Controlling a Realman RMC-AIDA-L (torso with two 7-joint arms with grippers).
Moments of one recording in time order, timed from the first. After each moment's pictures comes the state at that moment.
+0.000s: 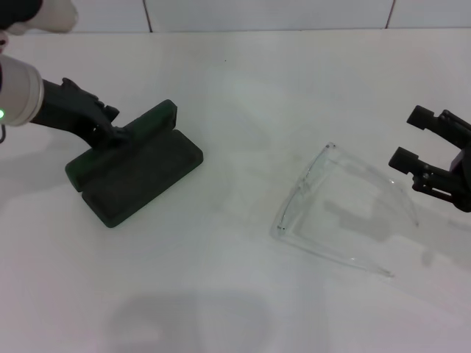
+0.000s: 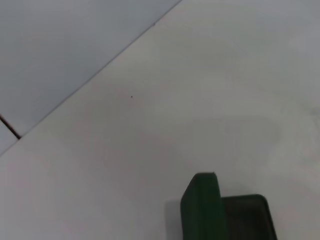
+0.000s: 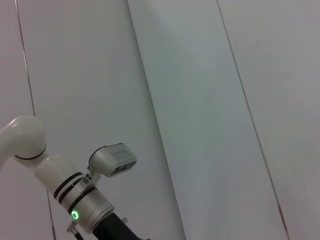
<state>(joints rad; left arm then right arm) -0.49 -2.09 1.19 1.45 2.57 1.44 -2.20 0.38 2.01 -0.75 -0.34 -1.49 -1.78 0.98</state>
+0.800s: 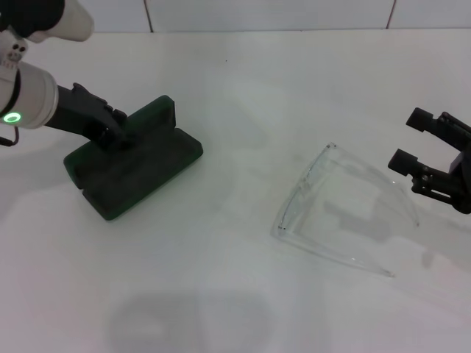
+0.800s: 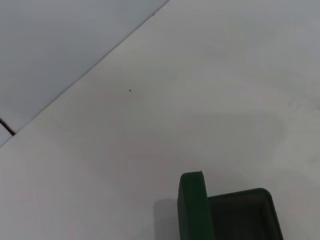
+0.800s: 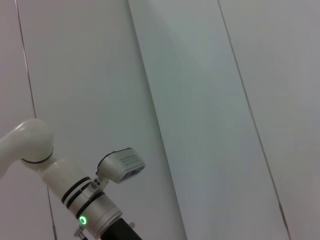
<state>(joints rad) -0.52 -2.09 1.23 1.36 2.57 1.37 -2.20 0.38 2.01 -0.75 -0.34 -1.49 -1.78 0.98</state>
